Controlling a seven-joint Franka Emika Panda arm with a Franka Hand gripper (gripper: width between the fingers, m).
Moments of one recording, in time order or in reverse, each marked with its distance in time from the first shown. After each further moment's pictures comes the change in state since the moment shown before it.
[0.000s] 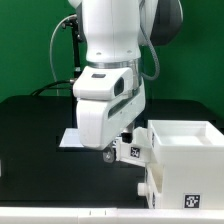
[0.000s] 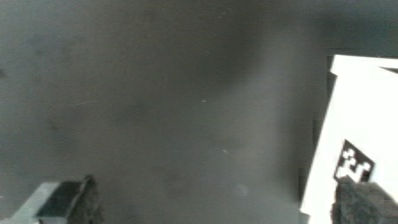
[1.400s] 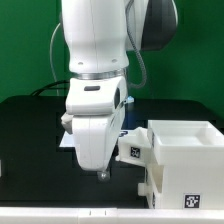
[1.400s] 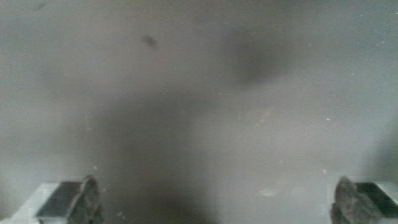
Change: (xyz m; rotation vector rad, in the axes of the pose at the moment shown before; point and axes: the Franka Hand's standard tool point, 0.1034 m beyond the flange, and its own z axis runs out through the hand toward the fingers) arm 0.002 0.058 0.008 0.013 0.026 -0.271
